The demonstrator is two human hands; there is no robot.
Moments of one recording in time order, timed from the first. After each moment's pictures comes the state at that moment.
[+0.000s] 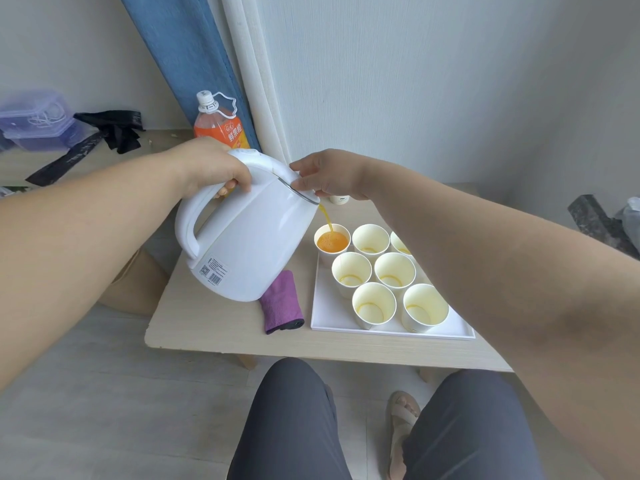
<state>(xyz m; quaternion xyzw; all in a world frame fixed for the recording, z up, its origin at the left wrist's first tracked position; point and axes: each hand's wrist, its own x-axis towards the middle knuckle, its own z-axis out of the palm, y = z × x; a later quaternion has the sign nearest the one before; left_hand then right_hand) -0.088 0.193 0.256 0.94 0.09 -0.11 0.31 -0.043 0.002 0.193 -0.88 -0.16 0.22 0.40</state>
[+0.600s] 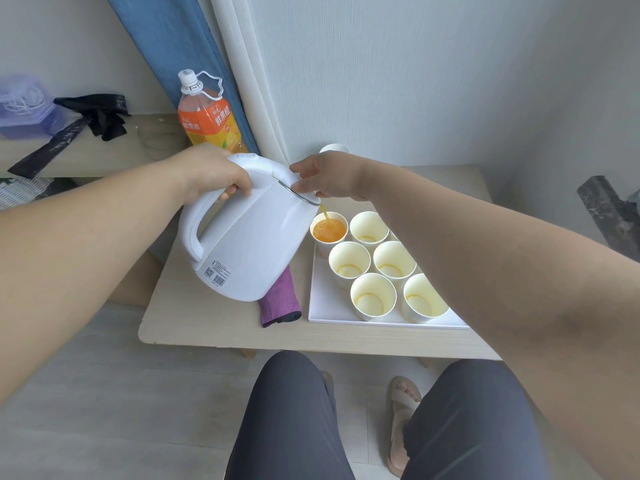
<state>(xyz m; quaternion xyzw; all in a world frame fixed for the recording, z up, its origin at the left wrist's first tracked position) -0.077 0.189 0.222 0.93 0.10 -0.13 0.31 -0.046 -0.003 0.170 -0.87 -0.12 0.24 0.42</state>
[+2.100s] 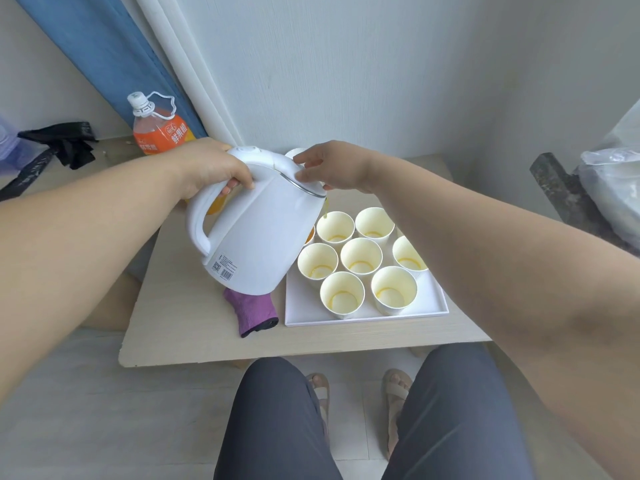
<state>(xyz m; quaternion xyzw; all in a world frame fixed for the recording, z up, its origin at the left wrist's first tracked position) -0.060 0.121 0.233 0.93 0.04 -0.17 0.32 -0.060 -0.079 0.185 -0.89 -0.09 0.17 0.41</state>
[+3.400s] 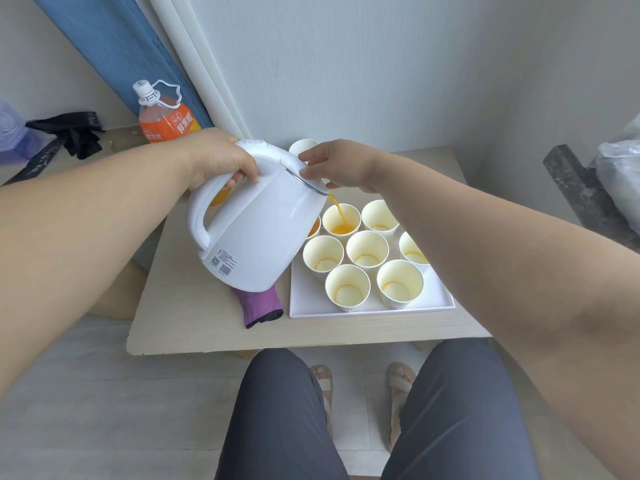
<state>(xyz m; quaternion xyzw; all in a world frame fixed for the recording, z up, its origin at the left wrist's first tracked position) -0.061 0.118 0.232 0.94 0.05 -0.19 0.28 -0.058 -0.076 0.167 -0.84 -0.08 0.18 0.50</state>
